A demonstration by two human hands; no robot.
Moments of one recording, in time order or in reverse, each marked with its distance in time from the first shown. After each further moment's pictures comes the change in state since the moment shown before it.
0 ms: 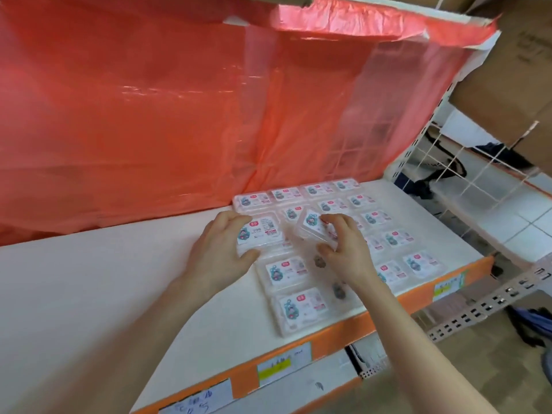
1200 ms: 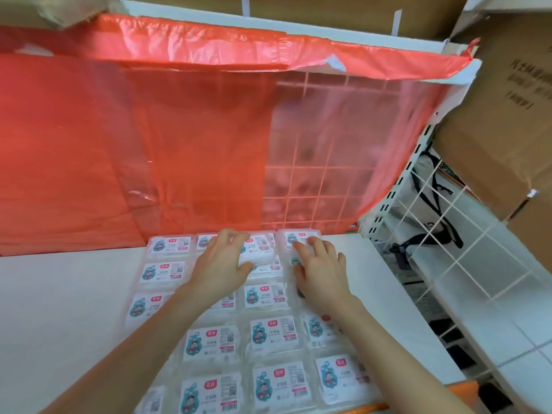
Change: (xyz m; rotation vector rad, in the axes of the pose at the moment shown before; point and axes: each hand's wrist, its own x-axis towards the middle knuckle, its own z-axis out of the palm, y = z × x) left_hand 0.138 0.112 0.120 0.182 -0.017 -0.196; right_hand 0.133 0.144 -0.046 -0.411 -0.201 -0.257
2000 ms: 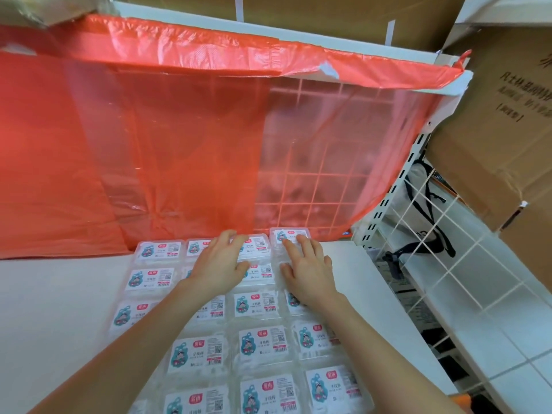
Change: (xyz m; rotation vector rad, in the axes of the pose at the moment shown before) left_hand 0.023 0.000 0.011 0.017 -0.062 0.017; right_hand 0.021 0.002 0.006 0.064 -0.082 -0.004
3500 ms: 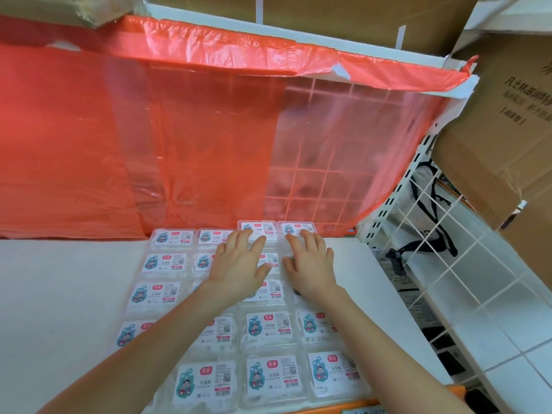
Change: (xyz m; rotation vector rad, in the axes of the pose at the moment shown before) left_hand -0.026 0.021 0.010 0.230 0.025 0.014; right_hand -0.008 -0.013 -0.003 -0.006 0.020 -0.014
